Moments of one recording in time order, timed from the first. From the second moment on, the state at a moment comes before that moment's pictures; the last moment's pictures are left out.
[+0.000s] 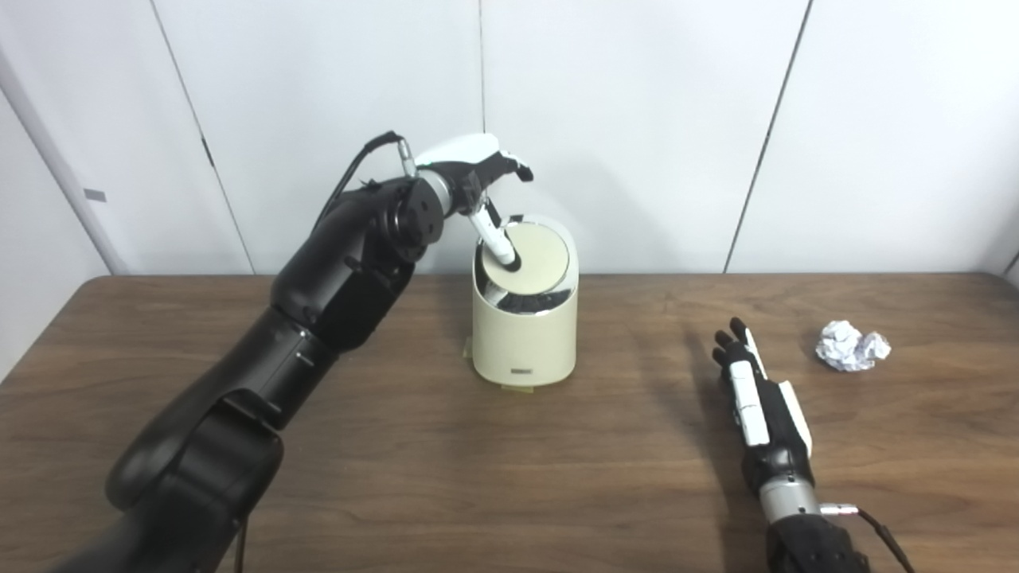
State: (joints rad) left arm -1.05 0.29 -0.49 0.39 0.67 0.39 -0.53; right arm -0.15 -0.04 -0.03 0.03 -0.05 0.09 -0.07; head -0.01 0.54
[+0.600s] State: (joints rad) left arm -1.05 0.28 -0.61 0.37 0.86 0.24 -0.46; right arm -0.15 -0.02 -0.02 0.02 -0.06 0.10 -0.07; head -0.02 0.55
